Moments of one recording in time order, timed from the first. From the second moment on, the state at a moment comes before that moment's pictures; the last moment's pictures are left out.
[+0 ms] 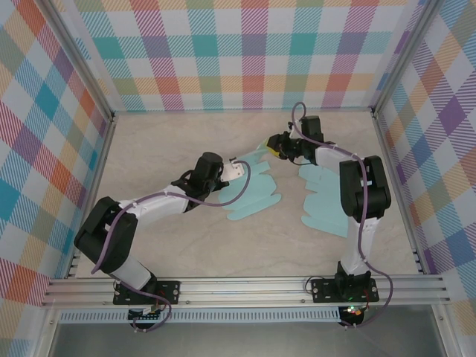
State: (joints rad) left arm -0.63 1.58 0.91 0.08 -0.30 0.85; right arm 0.21 2.01 1.34 -0.03 -0.72 0.83
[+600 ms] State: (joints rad) left arm -0.65 1.66 0.96 0.12 -0.34 0.91; right arm 0.24 1.78 1.40 -0.41 -0.53 0.59
